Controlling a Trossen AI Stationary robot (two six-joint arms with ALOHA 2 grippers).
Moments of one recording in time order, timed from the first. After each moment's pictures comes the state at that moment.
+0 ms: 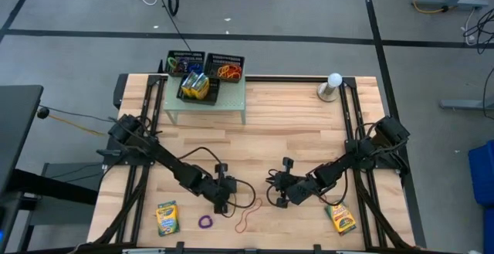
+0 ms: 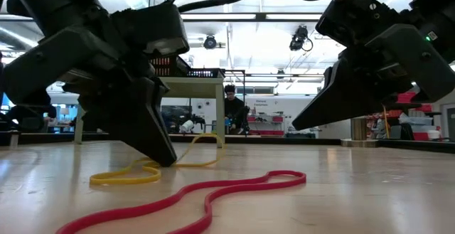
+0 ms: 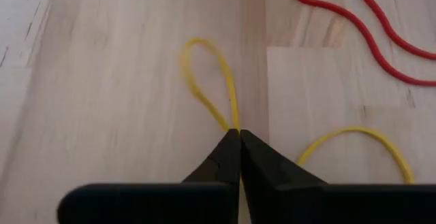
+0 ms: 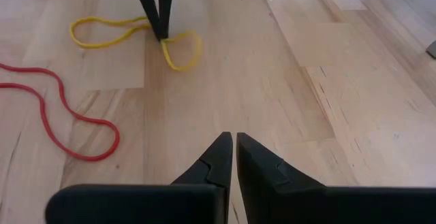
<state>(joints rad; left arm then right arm) -0.53 1.91 0.93 -0.06 -0.40 -0.44 0.55 1.79 0.73 0.30 0.61 0.38</state>
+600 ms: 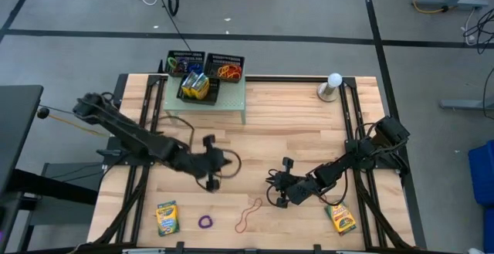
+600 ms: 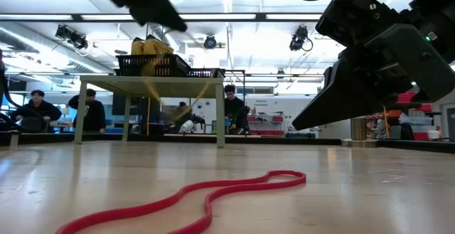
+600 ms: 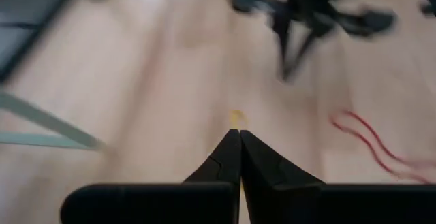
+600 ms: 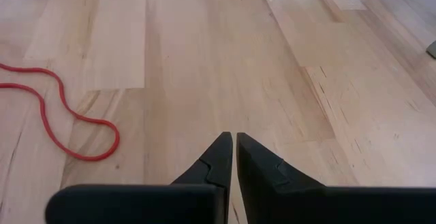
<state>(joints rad) -0.44 1.40 0.92 -0.25 -0.57 -0.28 0.55 1.79 0.73 0.30 0.61 0.38</state>
